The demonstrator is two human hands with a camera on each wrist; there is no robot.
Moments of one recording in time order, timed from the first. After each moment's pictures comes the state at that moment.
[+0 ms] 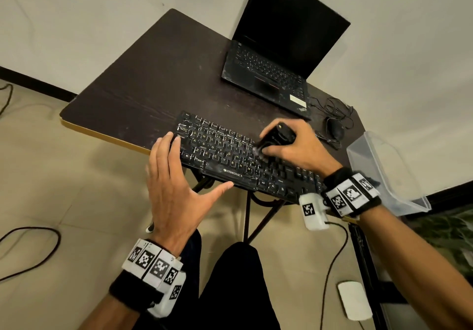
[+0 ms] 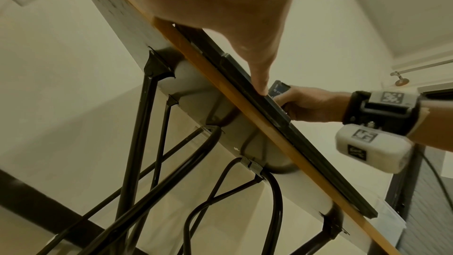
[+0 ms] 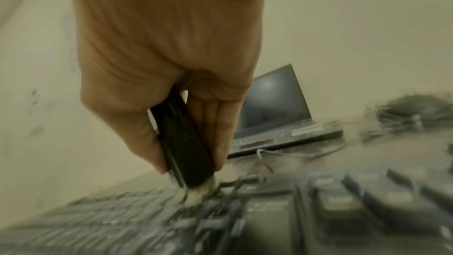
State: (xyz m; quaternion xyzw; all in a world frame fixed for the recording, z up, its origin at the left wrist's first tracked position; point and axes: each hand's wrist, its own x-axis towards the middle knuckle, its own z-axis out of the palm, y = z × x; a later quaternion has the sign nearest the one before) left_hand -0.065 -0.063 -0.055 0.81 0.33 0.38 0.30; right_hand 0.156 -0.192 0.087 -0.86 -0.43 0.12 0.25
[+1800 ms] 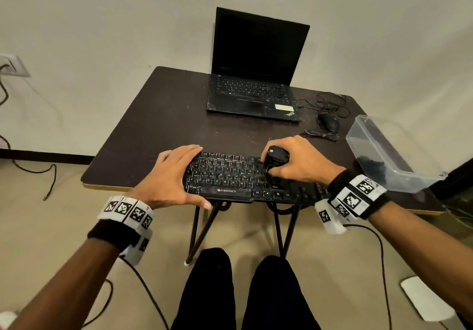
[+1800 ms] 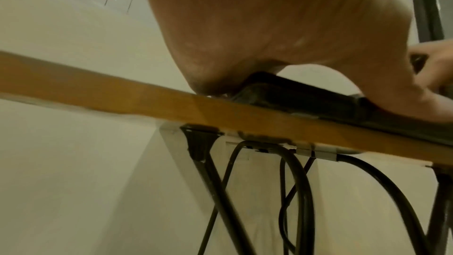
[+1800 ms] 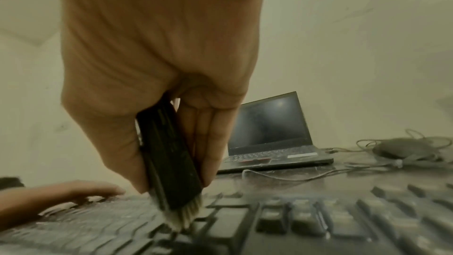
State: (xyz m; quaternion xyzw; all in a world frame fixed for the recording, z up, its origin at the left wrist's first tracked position) left_hand -0.029 0.055 -0.008 0.97 0.01 0.11 0.23; right_hand 0.147 -0.238 0.099 -0.86 -0.46 0.08 0.19
